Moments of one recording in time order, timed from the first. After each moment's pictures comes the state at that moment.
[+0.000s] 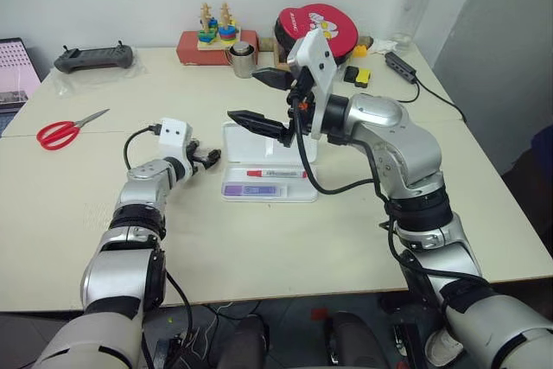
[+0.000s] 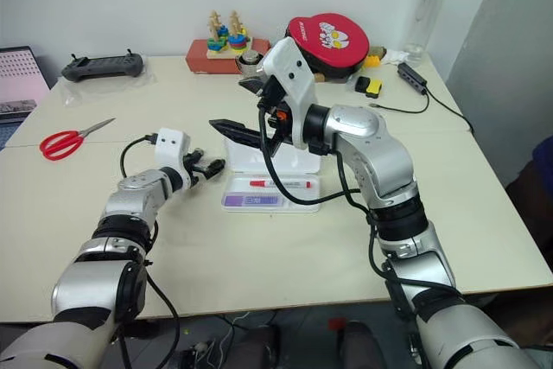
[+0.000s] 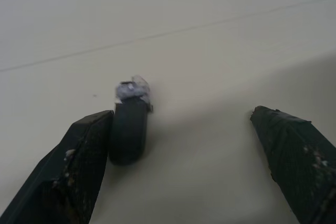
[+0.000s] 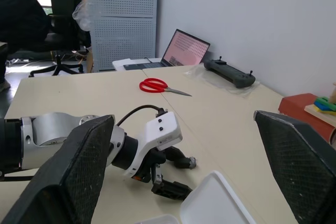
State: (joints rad) left arm -0.90 0.49 0.11 1.09 -0.11 0.15 -0.47; right arm -0.96 -0.15 0.15 -0.03 0.28 0.64 0.75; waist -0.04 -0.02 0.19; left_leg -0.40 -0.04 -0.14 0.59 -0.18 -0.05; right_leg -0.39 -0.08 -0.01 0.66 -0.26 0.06
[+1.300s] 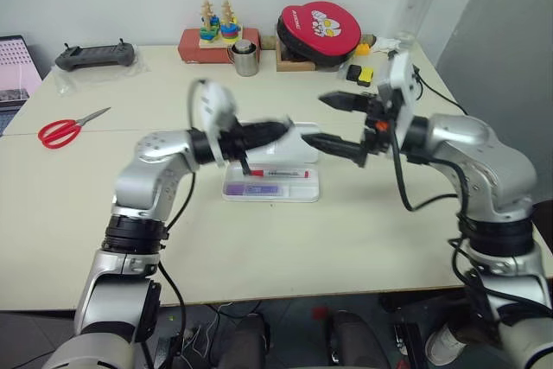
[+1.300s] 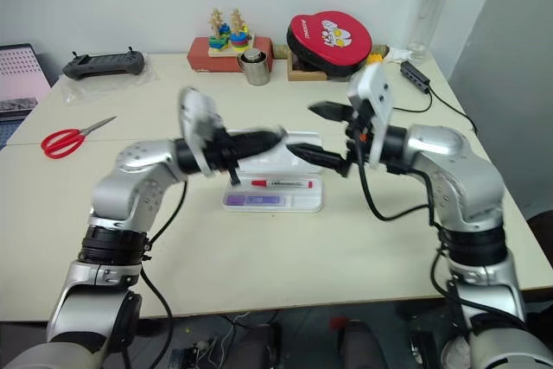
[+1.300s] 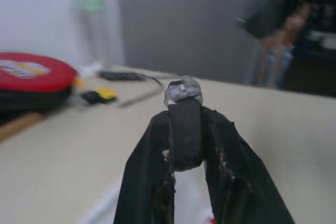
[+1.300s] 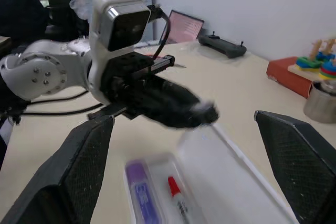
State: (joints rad) left arm -0.68 0.53 -0.11 0.13 -0.41 0.34 -1.11; right arm -0.72 -0.53 0.02 -0.27 0.52 0.75 0.89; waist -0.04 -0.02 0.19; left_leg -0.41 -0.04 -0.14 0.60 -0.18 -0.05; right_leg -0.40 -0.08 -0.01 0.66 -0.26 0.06
